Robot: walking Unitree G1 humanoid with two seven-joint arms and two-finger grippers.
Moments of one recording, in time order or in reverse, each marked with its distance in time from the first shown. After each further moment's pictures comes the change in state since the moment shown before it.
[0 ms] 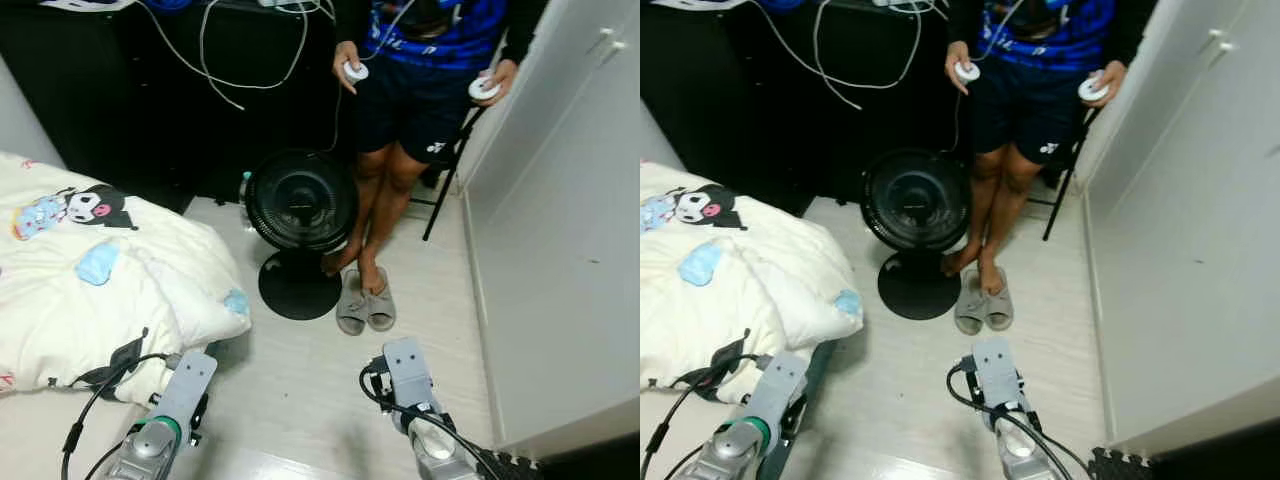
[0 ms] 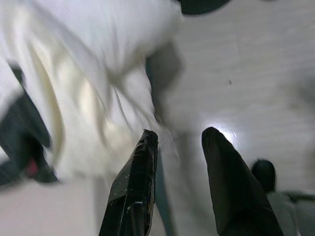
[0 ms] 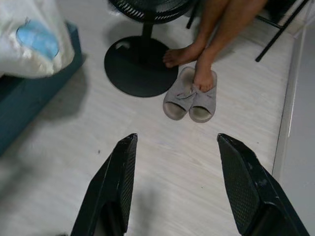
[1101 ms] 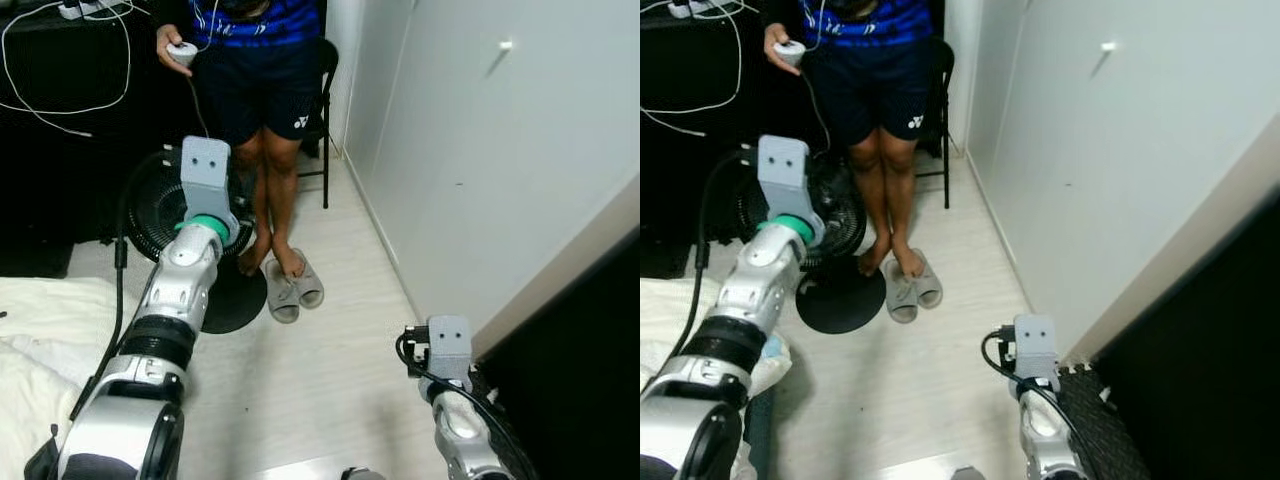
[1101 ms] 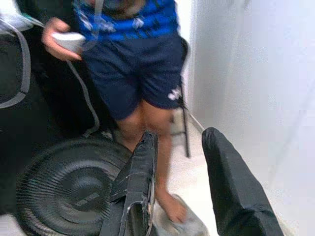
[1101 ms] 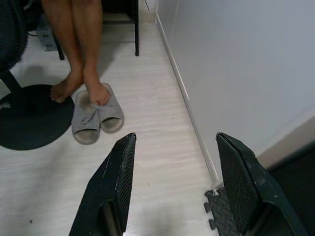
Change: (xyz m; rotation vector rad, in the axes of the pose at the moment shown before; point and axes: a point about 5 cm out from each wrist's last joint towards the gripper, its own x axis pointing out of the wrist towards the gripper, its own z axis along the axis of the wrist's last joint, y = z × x) left arm -0.034 0.056 0.269 -0.277 -0.825 0.114; right arm 0.008 -0.036 0.027 0.106 -0.161 -0.162
